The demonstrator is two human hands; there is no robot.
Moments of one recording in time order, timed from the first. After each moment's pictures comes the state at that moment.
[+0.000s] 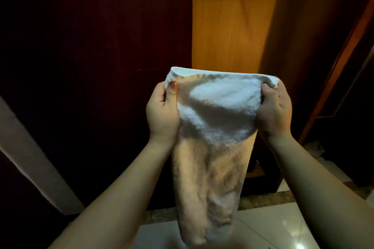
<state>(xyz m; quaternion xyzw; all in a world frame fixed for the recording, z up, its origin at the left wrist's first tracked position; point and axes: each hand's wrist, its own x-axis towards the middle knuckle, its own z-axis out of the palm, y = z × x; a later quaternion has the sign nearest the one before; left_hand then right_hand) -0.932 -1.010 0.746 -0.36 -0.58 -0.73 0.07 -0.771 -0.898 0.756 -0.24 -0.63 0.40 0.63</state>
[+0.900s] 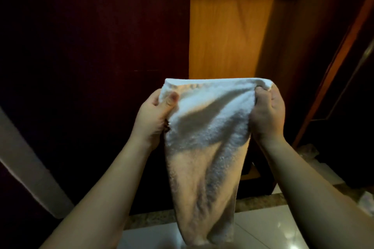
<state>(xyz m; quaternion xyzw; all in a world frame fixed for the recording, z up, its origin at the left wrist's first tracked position) -0.950 -1.027 0.750 -0.37 -0.49 -0.75 -0.23 -0.776 -0.895 0.756 -0.23 -0.63 0.39 0.62</state>
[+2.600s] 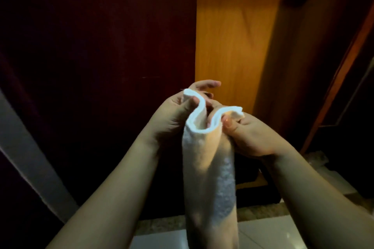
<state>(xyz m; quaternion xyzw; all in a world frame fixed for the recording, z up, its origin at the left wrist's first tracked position) -0.928 -1.039 0.791 -0.54 -0.41 -0.65 -0.34 -0.774 -0.944 0.784 0.03 -0.80 0.57 0.21</state>
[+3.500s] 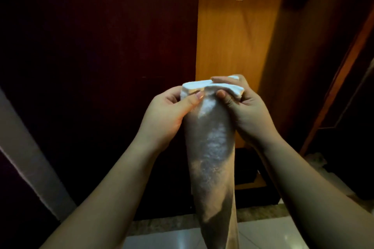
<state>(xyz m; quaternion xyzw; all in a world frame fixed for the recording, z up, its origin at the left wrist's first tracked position) -0.922 -1.050 0.793 -0.45 -0.49 -0.71 -0.21 -0.795 -0.935 0.791 -0.05 -0.75 0.47 0.45</state>
